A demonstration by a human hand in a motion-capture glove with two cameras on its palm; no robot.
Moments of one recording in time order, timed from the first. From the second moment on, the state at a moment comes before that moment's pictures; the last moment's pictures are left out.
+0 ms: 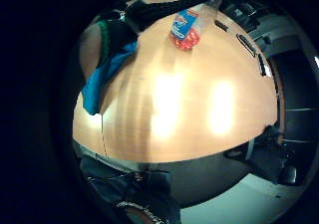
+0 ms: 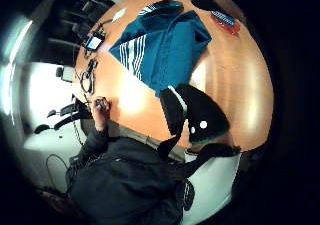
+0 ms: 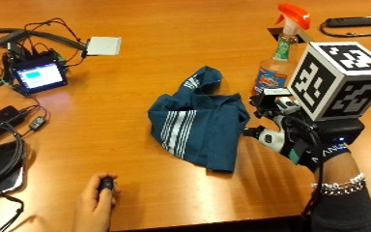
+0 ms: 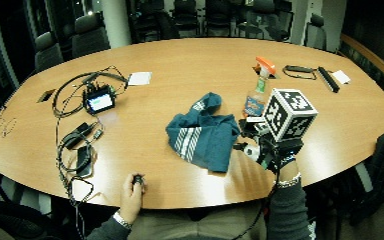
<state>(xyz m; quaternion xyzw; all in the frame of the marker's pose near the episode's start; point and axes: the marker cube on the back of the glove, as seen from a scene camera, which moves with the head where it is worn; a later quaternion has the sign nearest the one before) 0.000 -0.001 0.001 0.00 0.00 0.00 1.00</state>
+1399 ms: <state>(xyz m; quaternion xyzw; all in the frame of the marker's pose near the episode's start) 0.052 -0.130 0.015 0.22 -0.26 0.17 0.92</state>
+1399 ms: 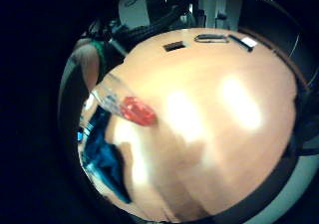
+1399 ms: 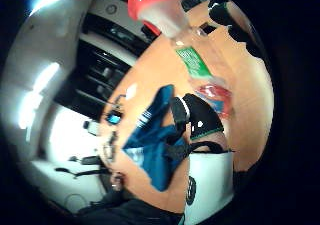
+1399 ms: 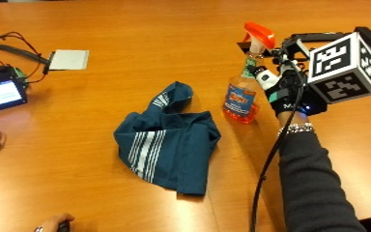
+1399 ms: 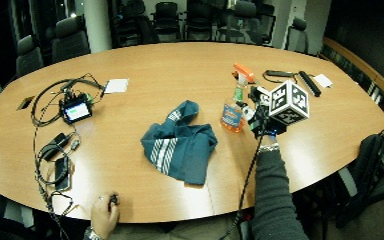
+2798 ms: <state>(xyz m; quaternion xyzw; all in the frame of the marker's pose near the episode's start) 0.023 -0.190 0.041 0.20 -0.52 0.10 0.82</state>
